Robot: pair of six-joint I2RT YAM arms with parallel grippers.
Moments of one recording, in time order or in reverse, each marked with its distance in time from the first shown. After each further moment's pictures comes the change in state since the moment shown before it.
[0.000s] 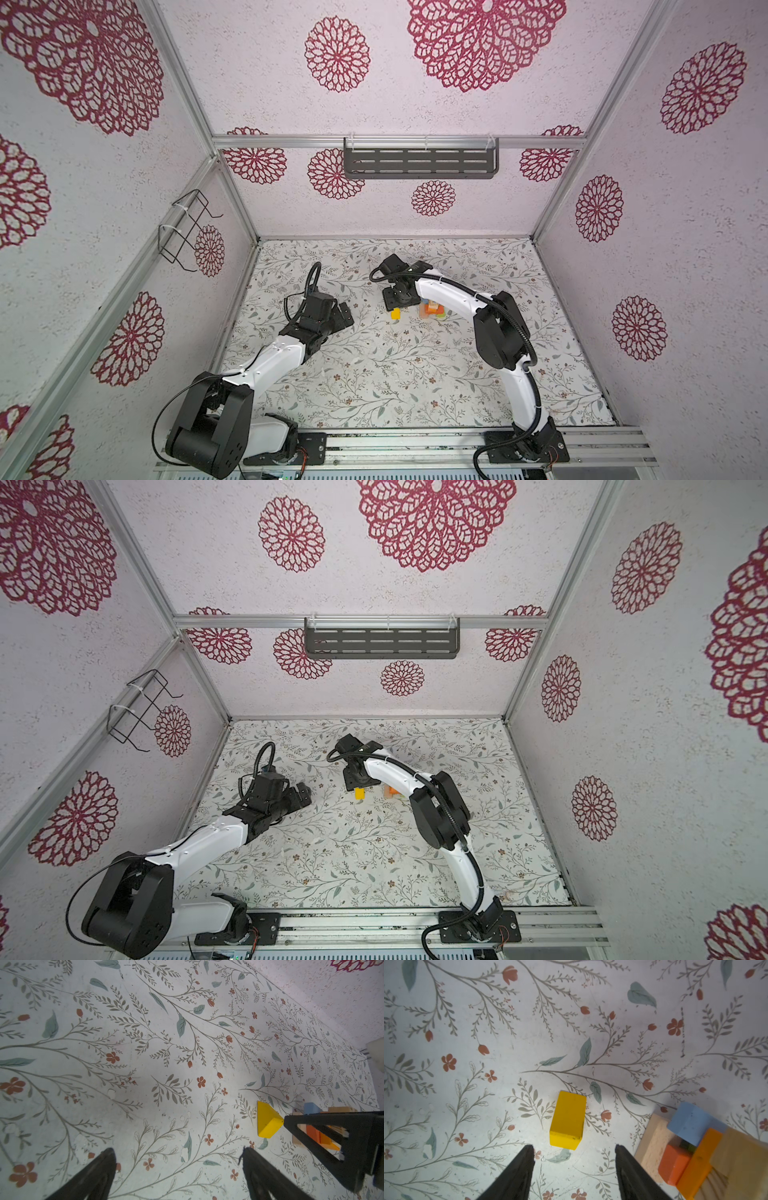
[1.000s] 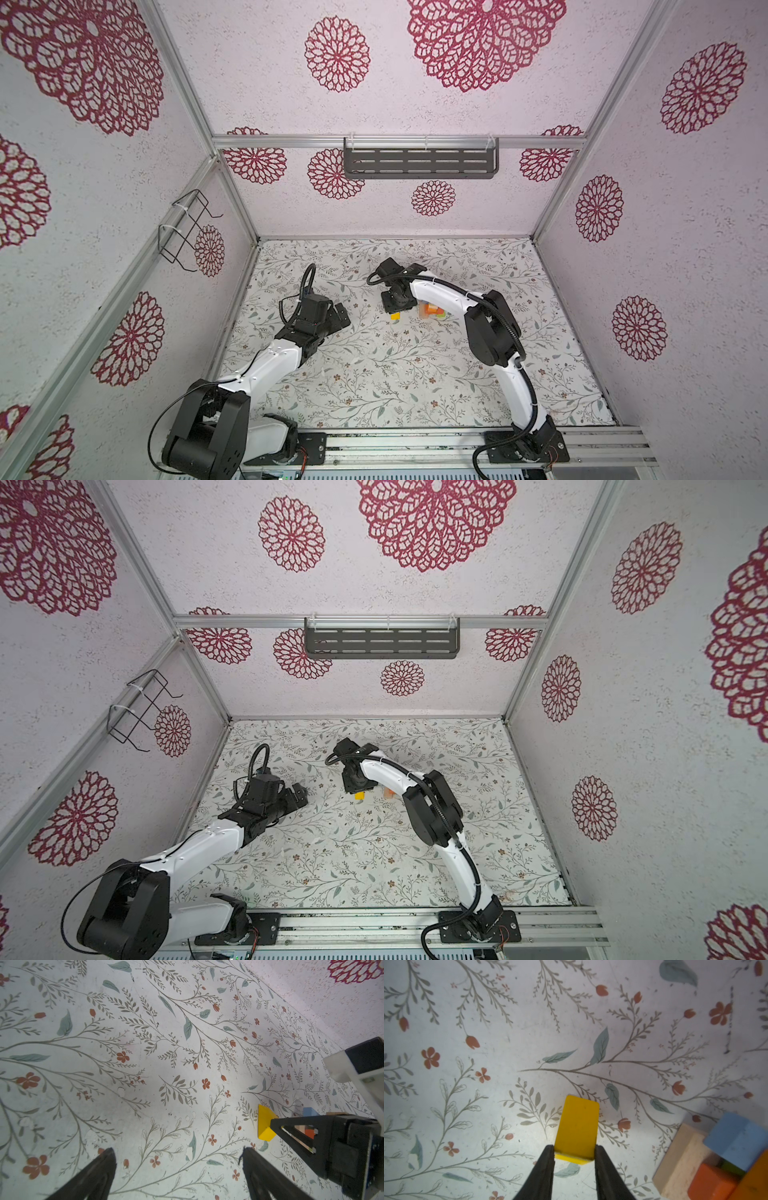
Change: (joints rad) left arm 0.025 -0.038 -0.028 0.005 0.008 -0.013; right arm 0.005 0.064 0.037 -0.012 -0.040 0.007
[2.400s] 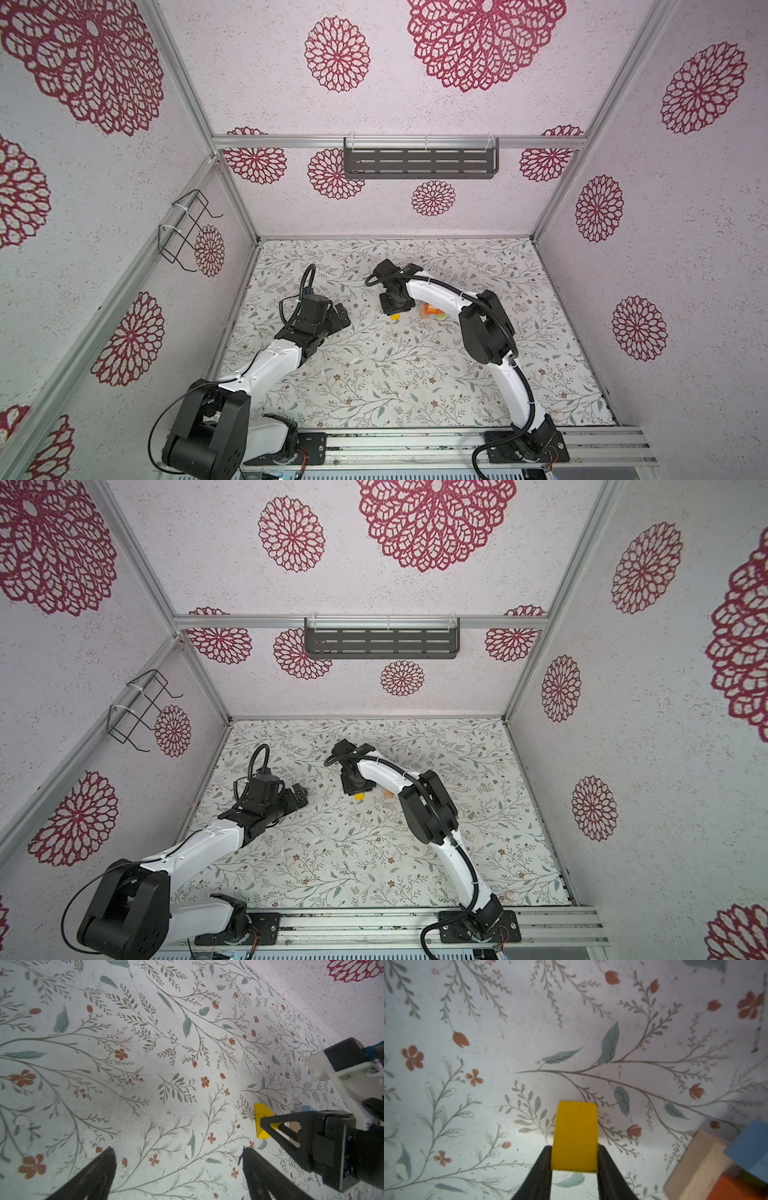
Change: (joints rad) left arm 0.003 0.001 -0.002 0.000 0.020 -0.003; right arm 0.001 0.057 0.061 -0.045 -0.008 0.004
